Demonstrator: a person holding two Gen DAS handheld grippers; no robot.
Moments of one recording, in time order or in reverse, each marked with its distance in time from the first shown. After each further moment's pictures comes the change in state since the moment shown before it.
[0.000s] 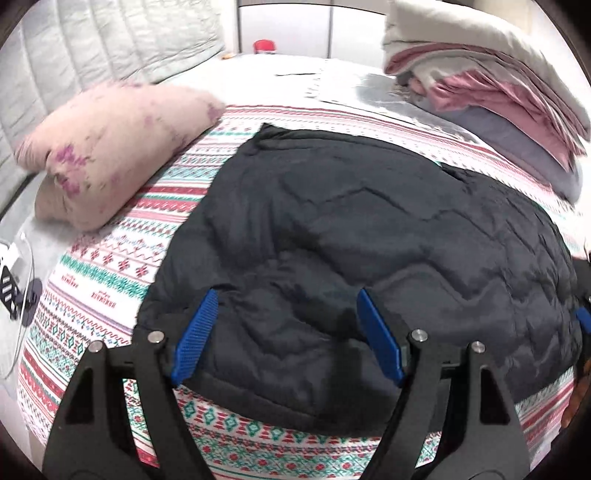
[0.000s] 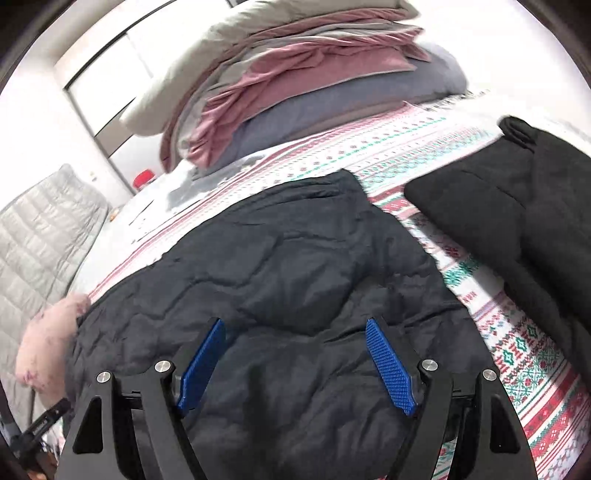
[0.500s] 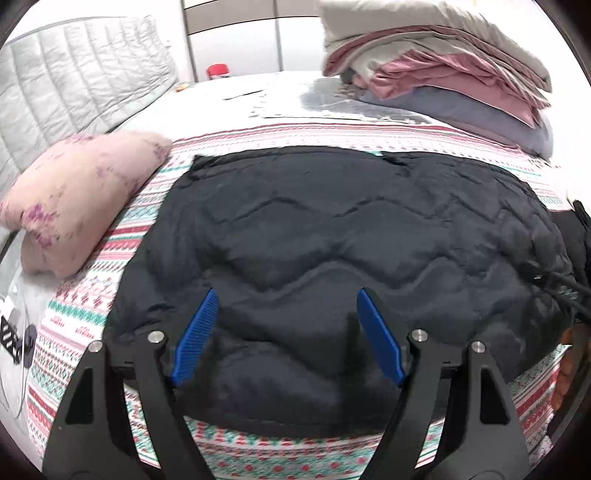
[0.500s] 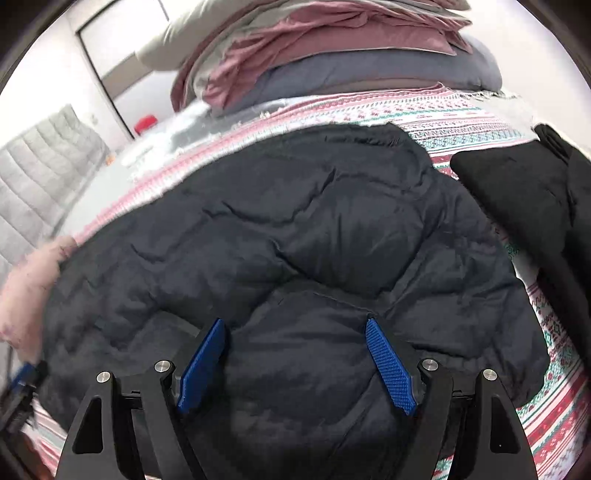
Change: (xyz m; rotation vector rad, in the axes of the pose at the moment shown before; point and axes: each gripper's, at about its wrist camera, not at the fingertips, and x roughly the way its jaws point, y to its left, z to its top) left arm -0.015 -0.060 0.000 0.181 -0.061 -0.059; right arm 0.051 0.035 -0.014 -0.128 0.150 -0.078
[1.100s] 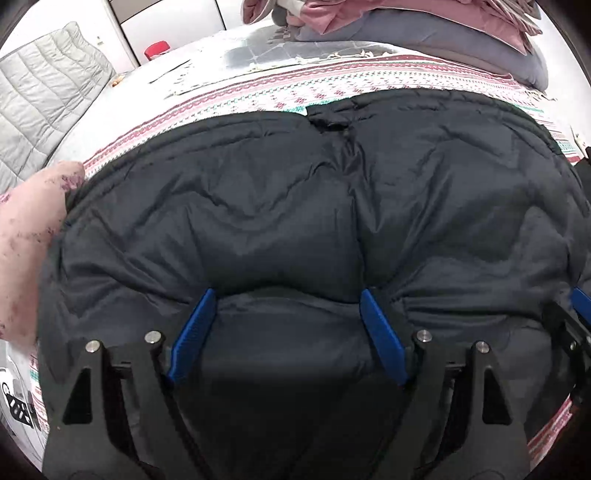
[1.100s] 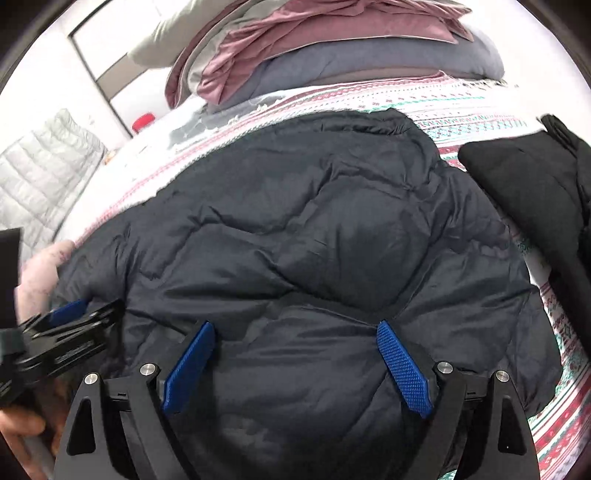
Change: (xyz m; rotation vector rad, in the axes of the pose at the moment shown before) left arm 0.106 -0.089 0.057 0.183 0.211 -0.008; right arm 0.008 -0.006 0.009 0.017 0.039 0.029
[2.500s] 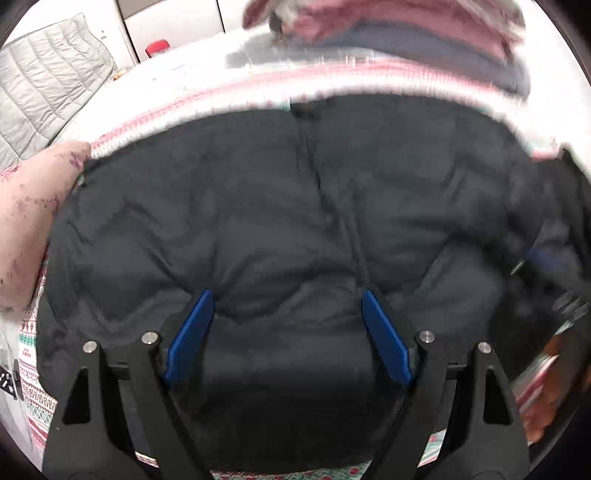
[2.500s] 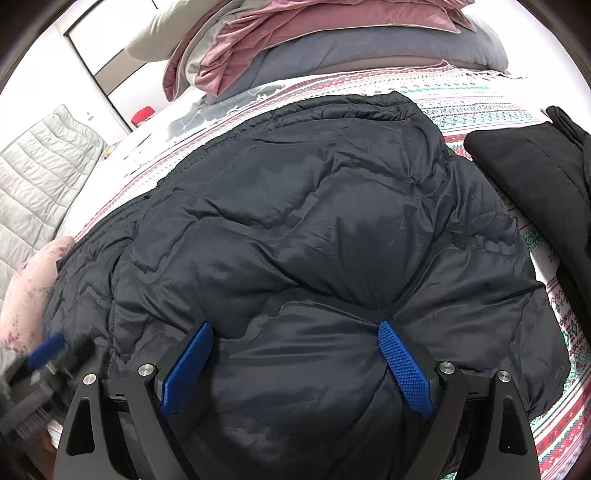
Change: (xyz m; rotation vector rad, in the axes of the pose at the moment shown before) left arm -0.038 -0.010 -0.055 -0.017 -0.014 -0.050; right arm 0.009 -0.001 0.004 0.030 0.028 0.033
